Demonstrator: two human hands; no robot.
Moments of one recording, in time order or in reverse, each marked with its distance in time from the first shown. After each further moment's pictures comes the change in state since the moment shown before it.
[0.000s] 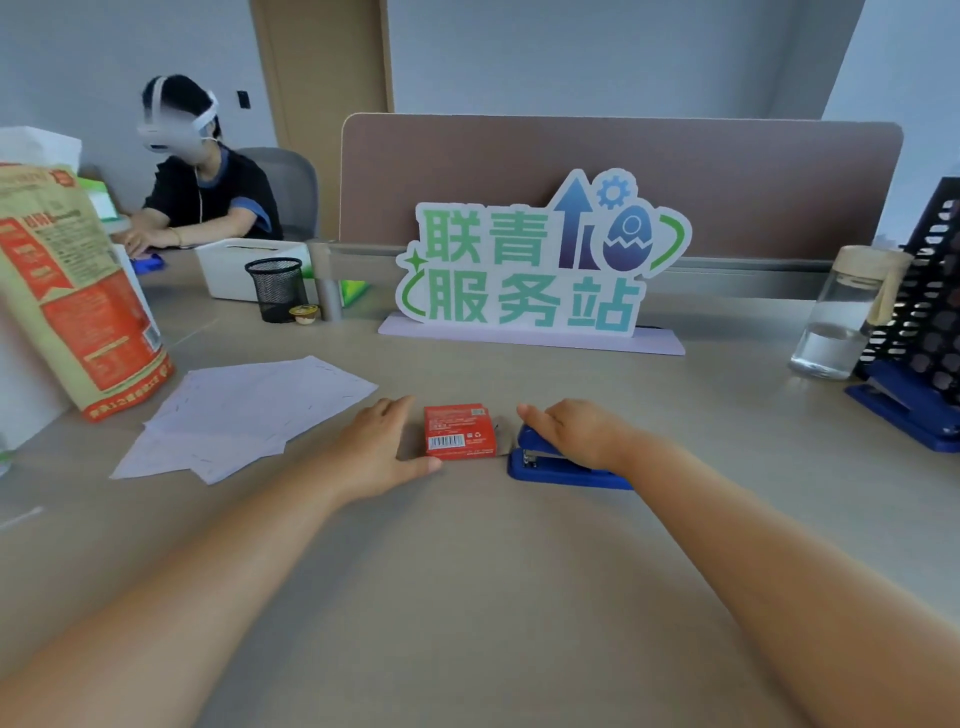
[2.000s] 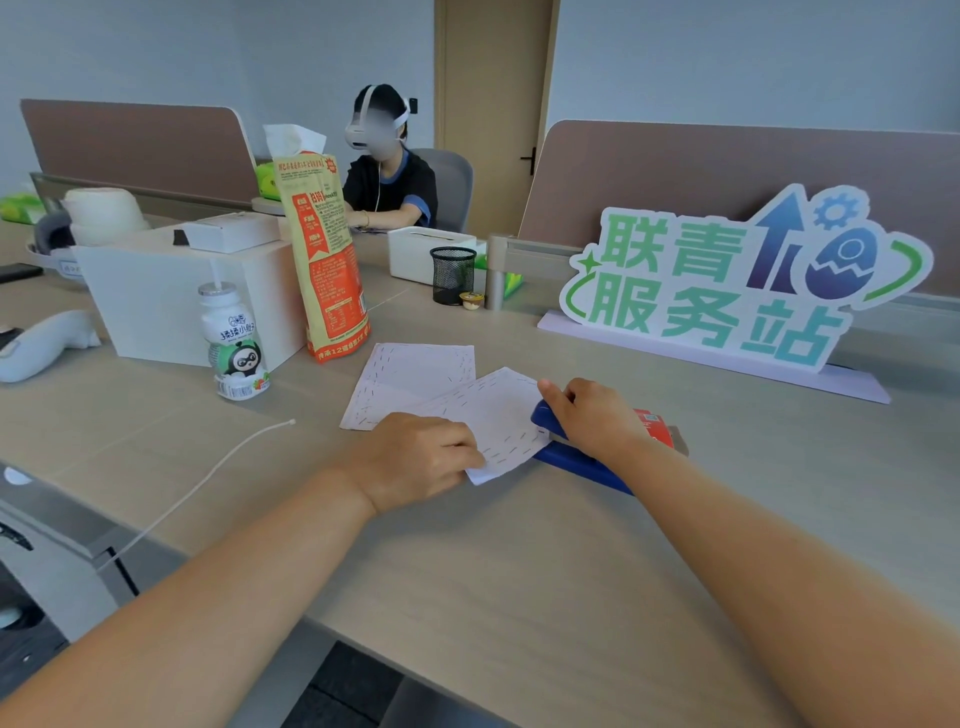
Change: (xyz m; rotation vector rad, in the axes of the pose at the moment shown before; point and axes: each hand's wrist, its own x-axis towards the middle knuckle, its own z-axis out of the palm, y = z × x) left_hand -0.094 -0.115 -0.020 0.362 0.464 0.576; right_hand 0.040 -0.137 0.064 0.108 0.185 -0.165
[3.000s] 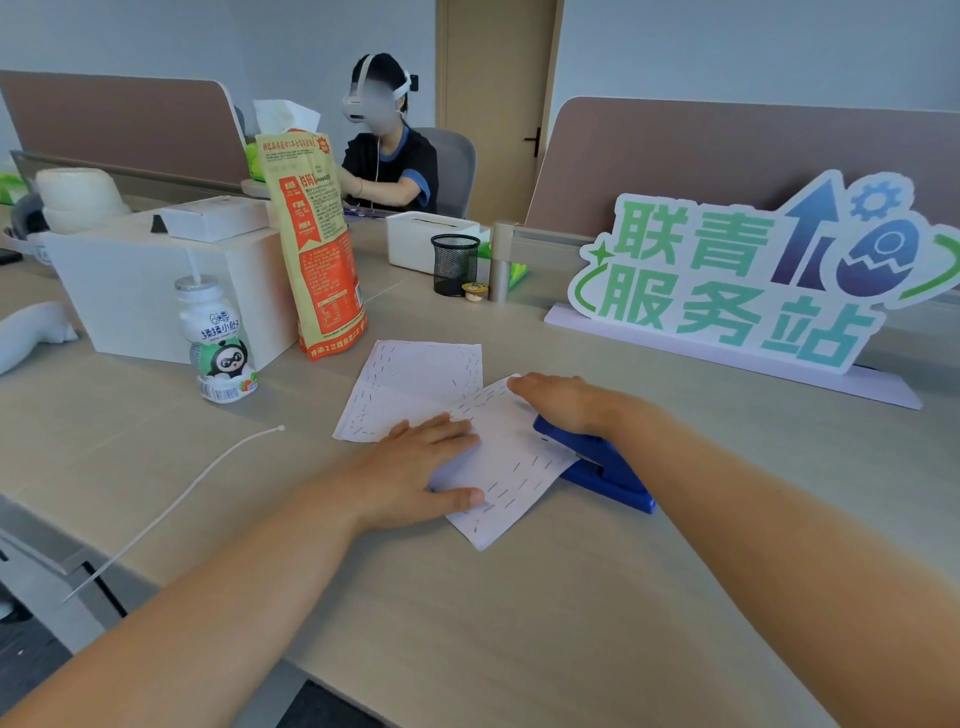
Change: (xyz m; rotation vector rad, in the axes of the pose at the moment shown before) left_hand 0.000 -0.008 0.010 -0.386 -0.543 -0.576; right_hand 0.024 -0.044 -0.014 -0.068 -0.448 0.046
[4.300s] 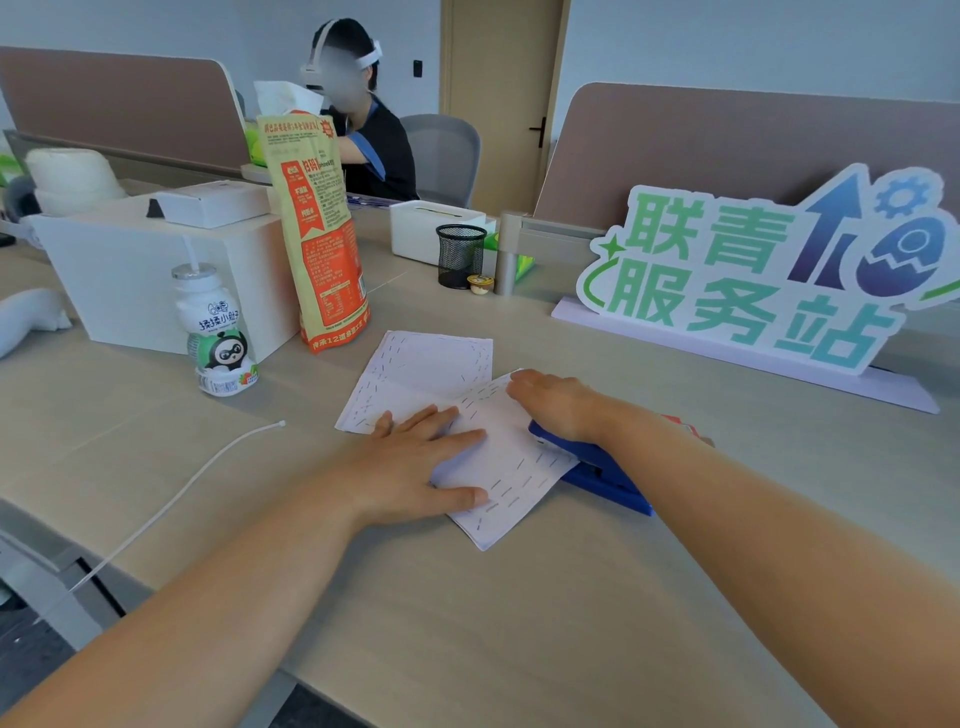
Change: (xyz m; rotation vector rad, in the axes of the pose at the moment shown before) left_hand 0.006 -0.011 0.001 0.040 -0.040 -0.079; right_hand 0.031 0.005 0.021 -0.029 0.037 -0.050
